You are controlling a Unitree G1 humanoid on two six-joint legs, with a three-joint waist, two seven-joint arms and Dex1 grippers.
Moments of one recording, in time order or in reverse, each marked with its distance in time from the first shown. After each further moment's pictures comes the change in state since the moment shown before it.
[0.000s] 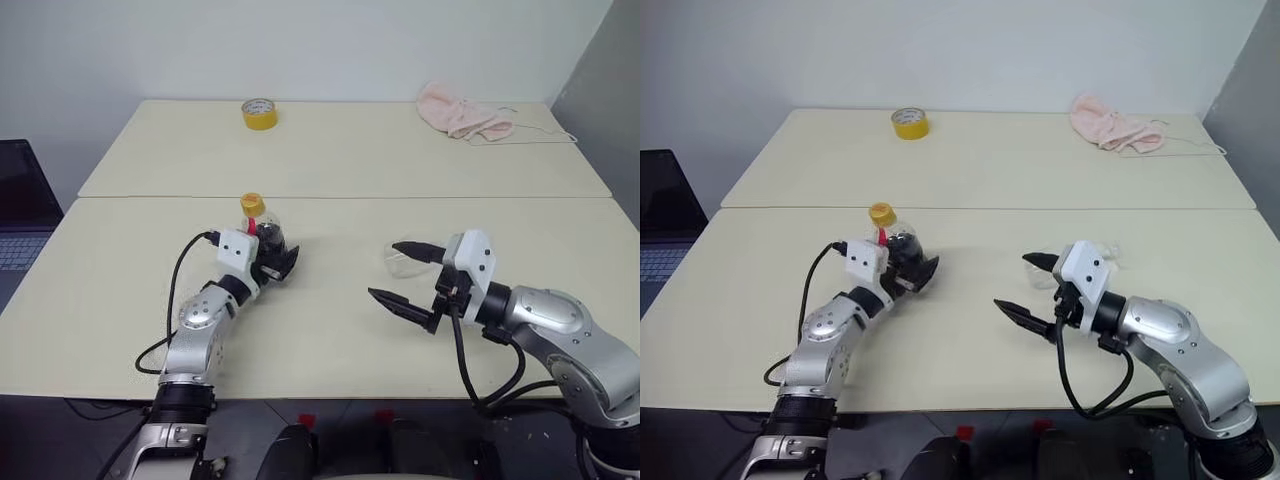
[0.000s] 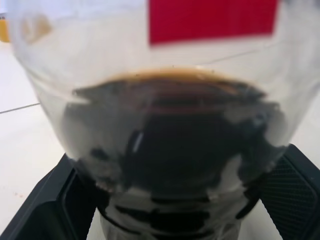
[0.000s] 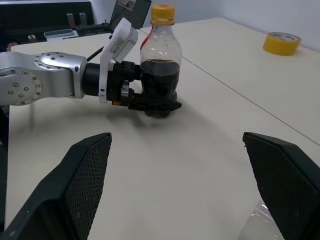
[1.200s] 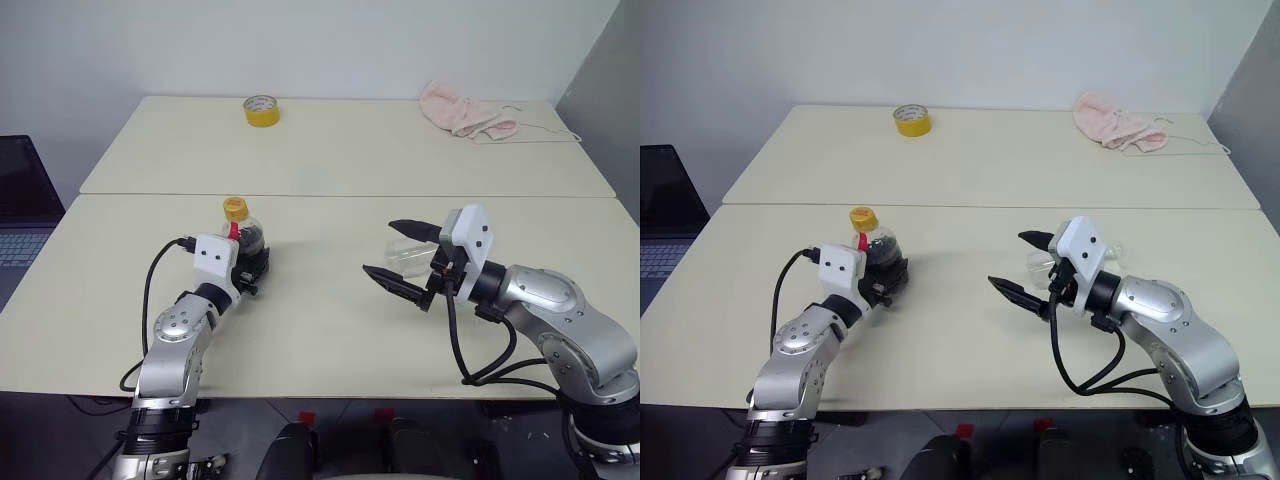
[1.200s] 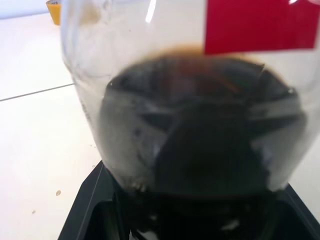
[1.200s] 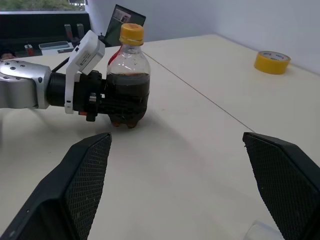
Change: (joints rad) left arm 0.119 0.042 0.058 -0.275 0.010 0.213 0.099; right arm -0.131 0.044 0.002 0.072 -0.005 0.019 -0.011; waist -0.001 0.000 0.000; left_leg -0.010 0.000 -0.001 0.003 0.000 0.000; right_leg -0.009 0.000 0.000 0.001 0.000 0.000
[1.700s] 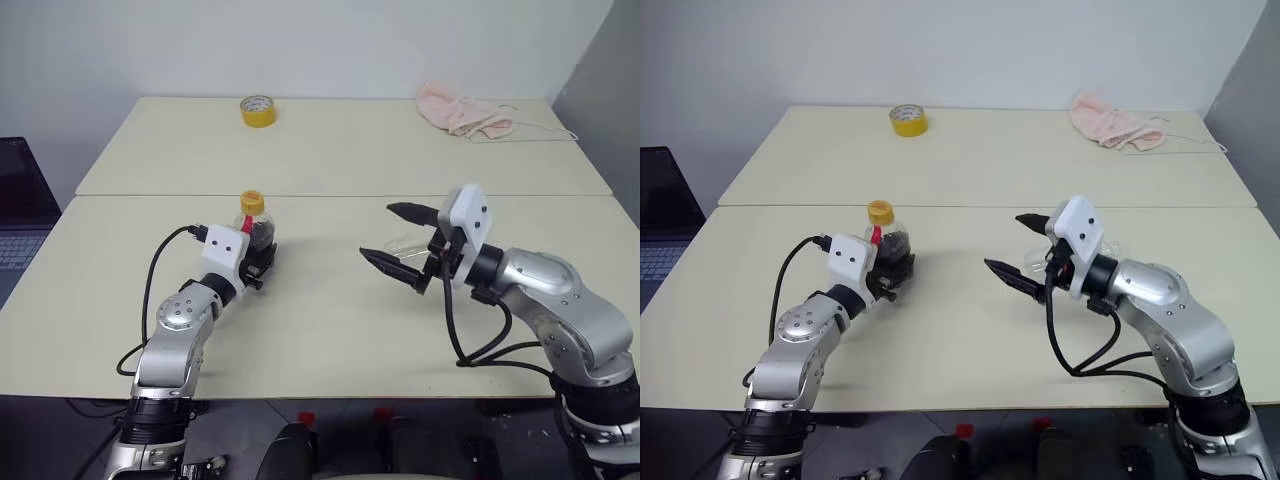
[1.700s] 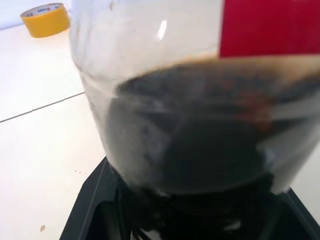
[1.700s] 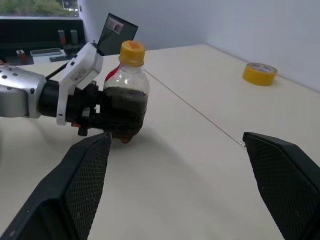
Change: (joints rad) left arm -0.060 0.063 -0.068 -0.031 0.035 0.080 -0.022; right arm -0.109 0.035 0.001 0.035 0.001 0.043 -0.033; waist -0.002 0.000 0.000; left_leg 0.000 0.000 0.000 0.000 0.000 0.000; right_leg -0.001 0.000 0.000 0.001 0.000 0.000
